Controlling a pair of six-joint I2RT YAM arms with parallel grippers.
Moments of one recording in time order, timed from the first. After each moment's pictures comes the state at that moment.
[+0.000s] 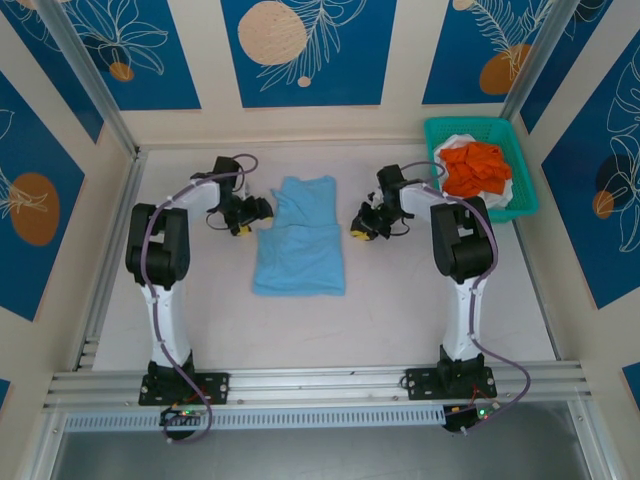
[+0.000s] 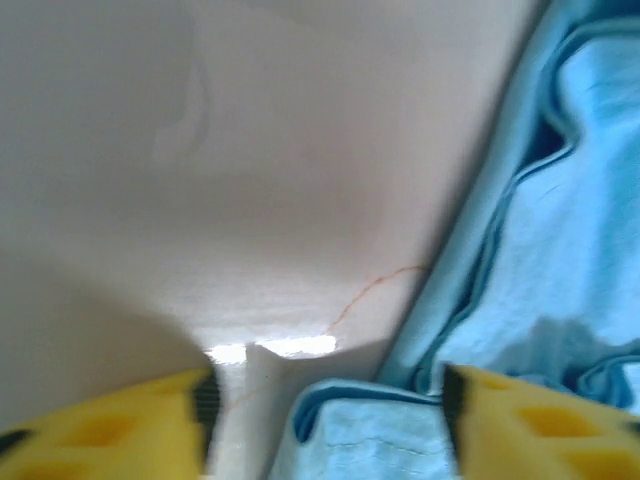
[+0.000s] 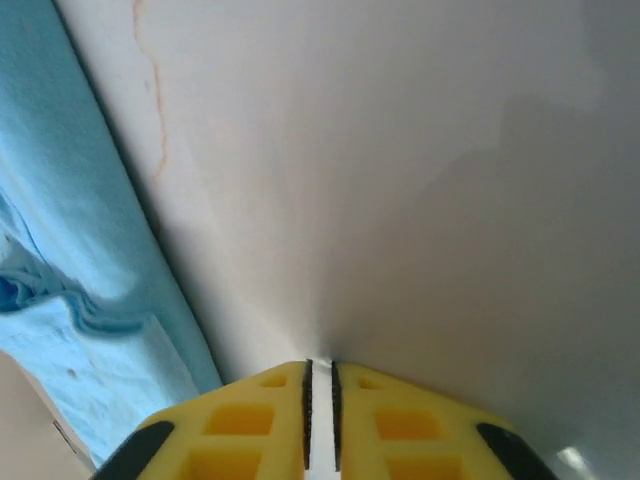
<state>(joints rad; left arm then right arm) -0.17 2.10 1.55 -0.72 0.39 -0.49 0.24 2.10 1.42 -0.64 -0.57 0.59</state>
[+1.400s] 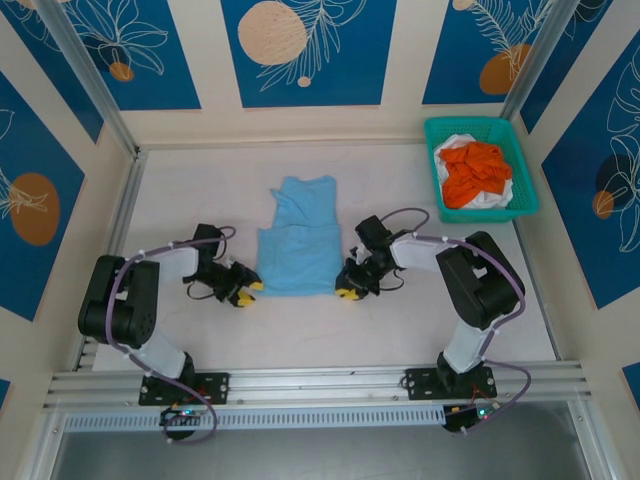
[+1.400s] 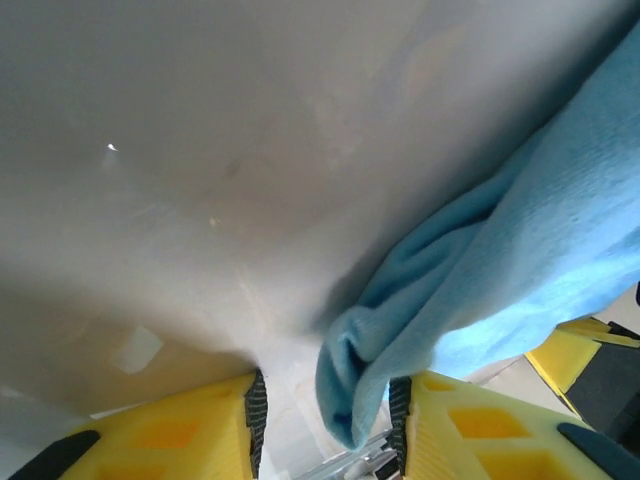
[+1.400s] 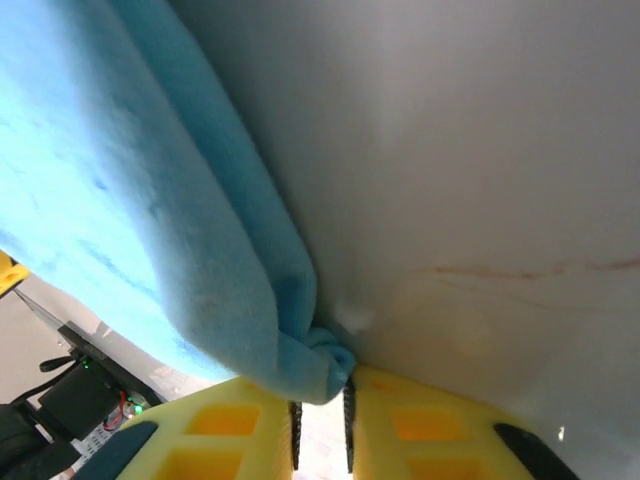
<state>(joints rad) -0.17 1.61 0.73 -0.55 0.71 -0.85 0.51 1.75 0.89 -0.49 -0.62 0.77</state>
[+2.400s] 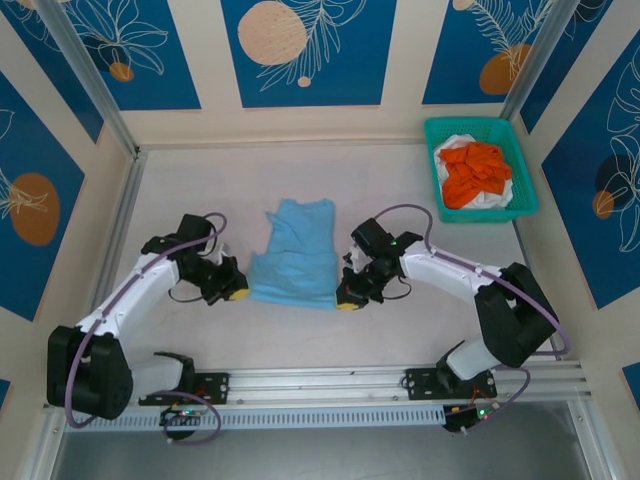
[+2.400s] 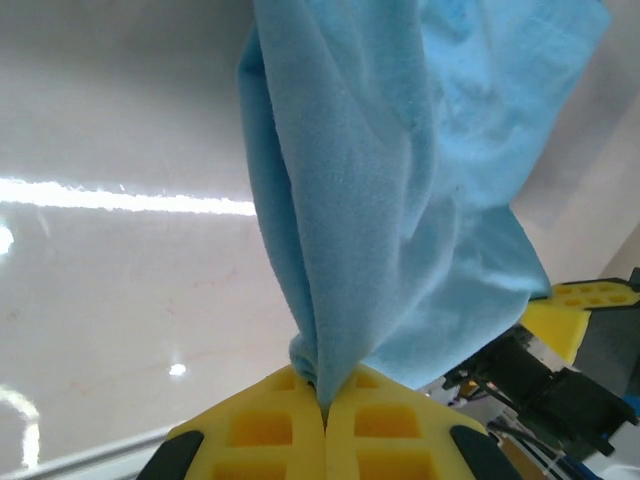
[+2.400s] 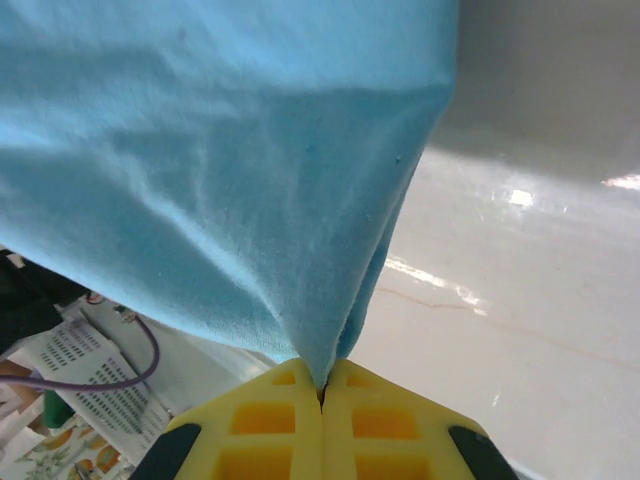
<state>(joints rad) -0.23 1.22 0.85 -0.98 0.60 -0.67 0.62 1.49 0.91 -0.76 -0.64 0.71</state>
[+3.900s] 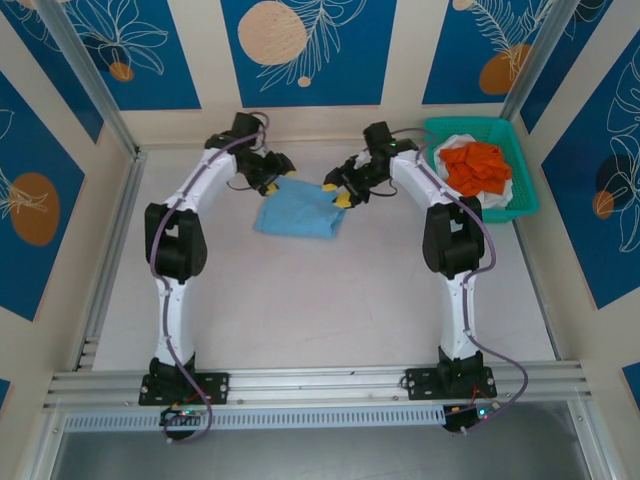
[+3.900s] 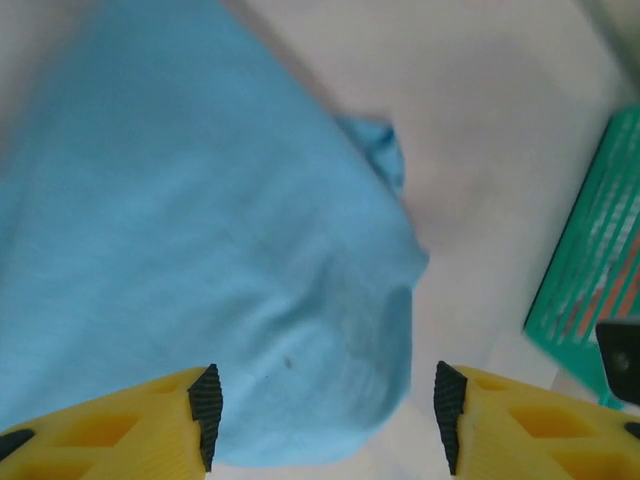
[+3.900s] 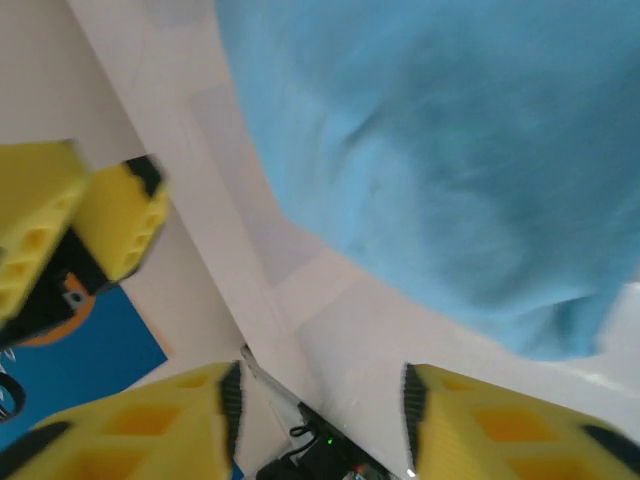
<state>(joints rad) -0.31 2.22 2.04 -0.88 0.45 -0.79 0.33 2.21 1.95 -0.90 -0.81 0.81</state>
